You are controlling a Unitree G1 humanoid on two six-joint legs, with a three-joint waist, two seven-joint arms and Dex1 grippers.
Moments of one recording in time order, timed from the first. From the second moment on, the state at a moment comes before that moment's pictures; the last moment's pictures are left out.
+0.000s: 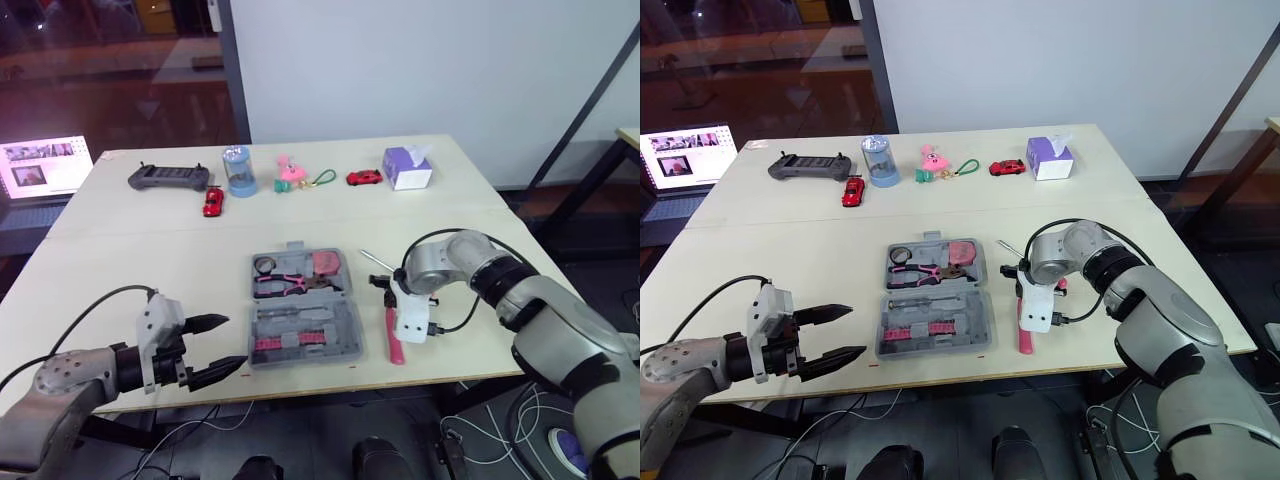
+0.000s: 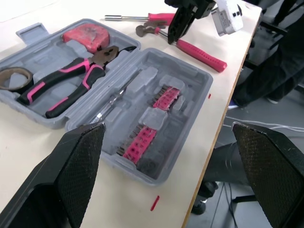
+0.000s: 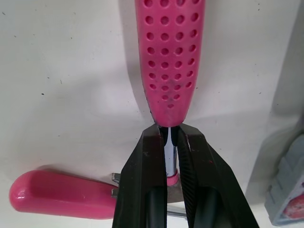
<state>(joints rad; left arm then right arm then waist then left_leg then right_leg) 0.15 0.76 0.22 -0.36 -0.58 0.42 -1.02 -1.14 -0.60 0.92 0.84 -1.21 -1.00 0.62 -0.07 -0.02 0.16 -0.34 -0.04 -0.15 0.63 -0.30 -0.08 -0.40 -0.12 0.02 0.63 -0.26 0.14</state>
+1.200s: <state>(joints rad) 0.12 0.72 0.17 -0.30 -0.54 0.36 -1.04 -0.89 -0.94 0.49 -0.21 0.19 1.24 1.31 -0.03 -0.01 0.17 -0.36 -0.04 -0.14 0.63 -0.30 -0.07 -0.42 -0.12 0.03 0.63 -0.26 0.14</state>
